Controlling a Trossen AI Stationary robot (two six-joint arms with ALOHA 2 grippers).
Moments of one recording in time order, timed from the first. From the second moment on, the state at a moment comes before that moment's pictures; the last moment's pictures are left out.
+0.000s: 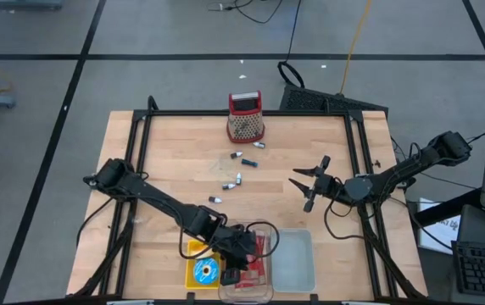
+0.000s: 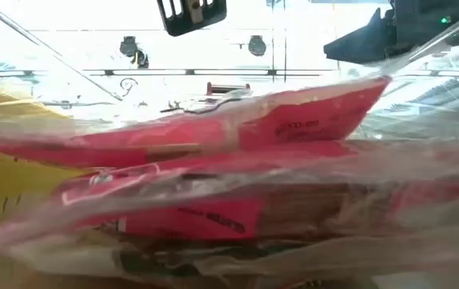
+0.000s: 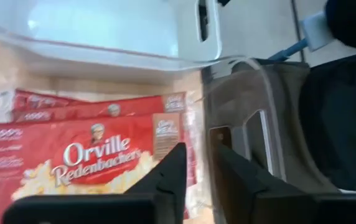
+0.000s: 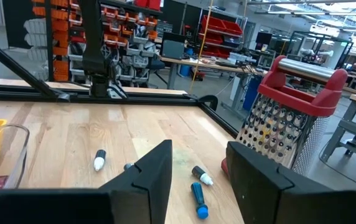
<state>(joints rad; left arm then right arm) -0.44 1.93 1.56 -0.46 0.20 -0.55 0.39 1.00 0.29 0.70 0.78 -0.14</state>
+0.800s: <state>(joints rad) -0.39 1.45 1.28 -0.30 -0.12 -0.06 0.39 1.00 0.29 0.70 0.78 -0.22</state>
